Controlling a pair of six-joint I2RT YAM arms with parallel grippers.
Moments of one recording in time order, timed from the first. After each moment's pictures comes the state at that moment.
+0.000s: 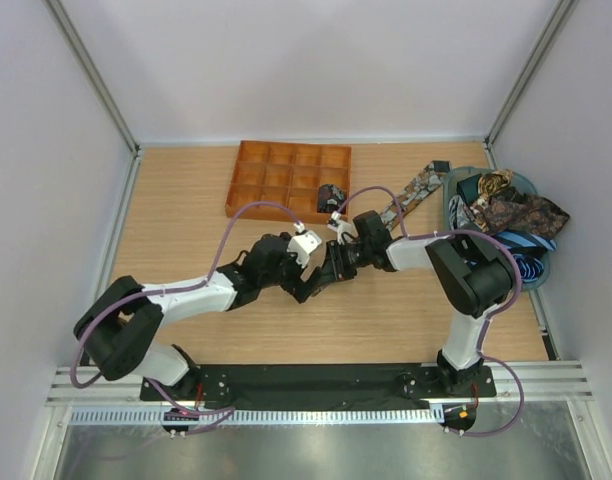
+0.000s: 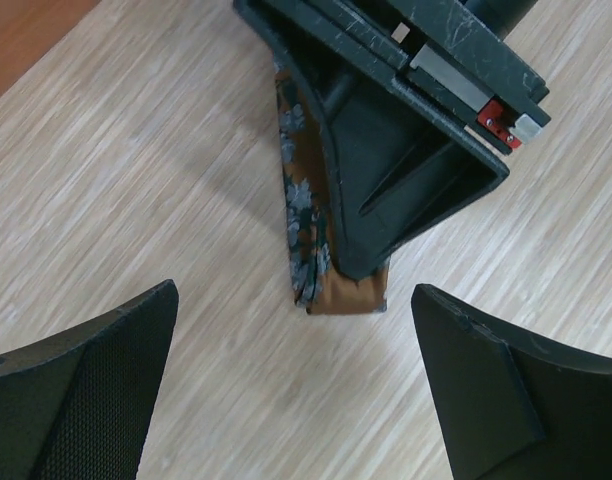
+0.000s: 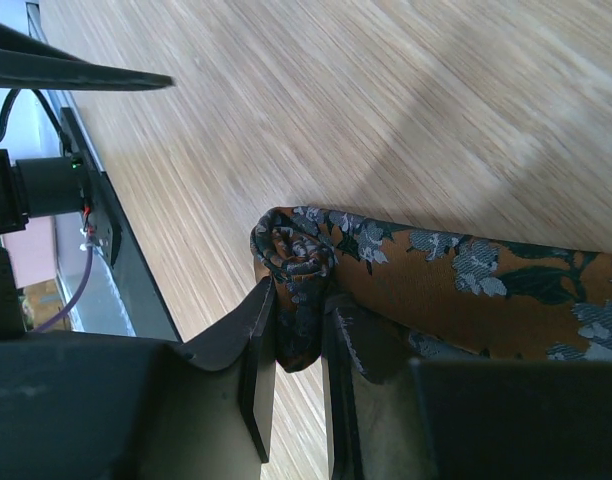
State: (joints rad) left arm -0.78 1.42 0.65 0.19 0.11 0.04; right arm 0.51 1.84 0.83 0.14 -0.77 0.40
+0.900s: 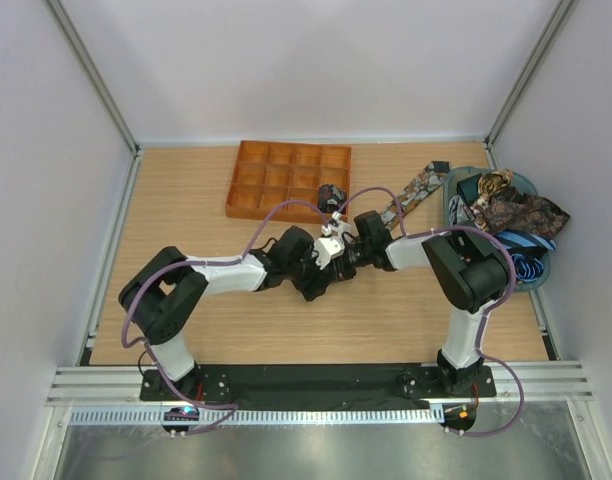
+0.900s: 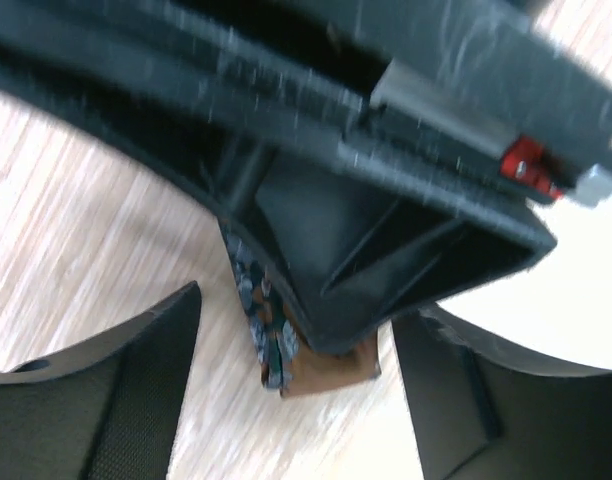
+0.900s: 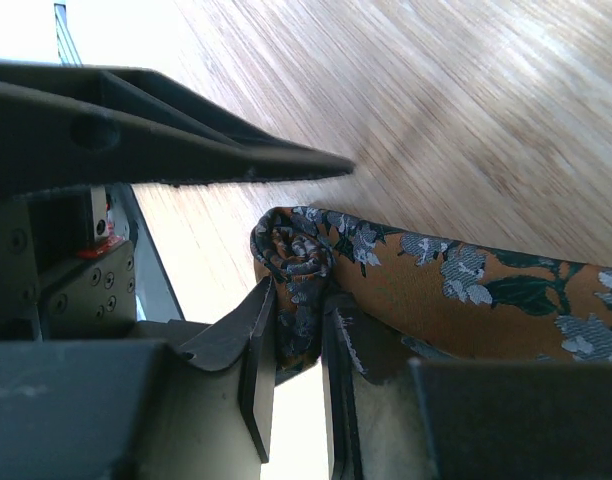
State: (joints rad) left arm -0.80 1.72 0.88 0.02 0.21 0.16; right arm 0.49 1.88 0.84 0.19 -0.83 0.43
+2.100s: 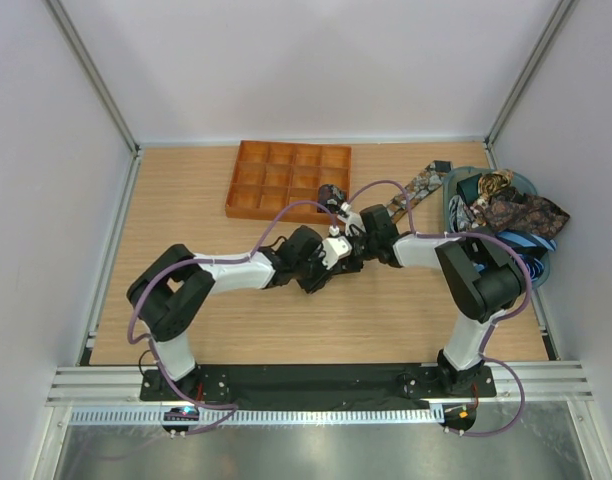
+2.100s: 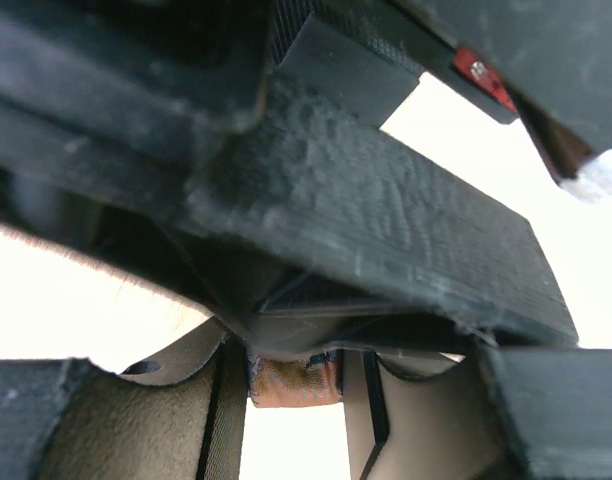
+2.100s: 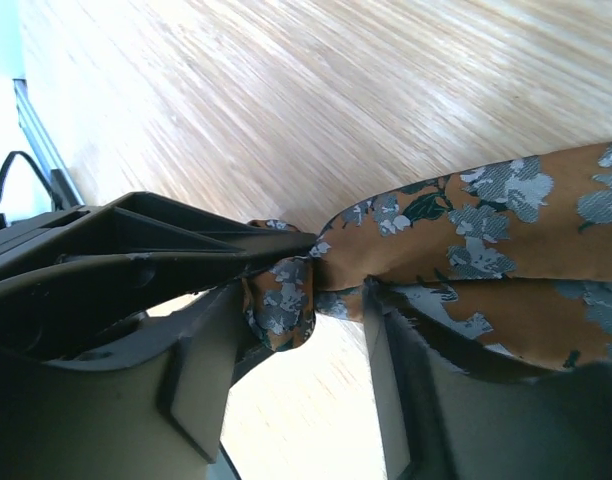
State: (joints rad) left arm -0.83 1.78 0.96 -0.05 0.15 0.16; right arm 0.47 1.79 0.84 0.11 -0.68 0.45
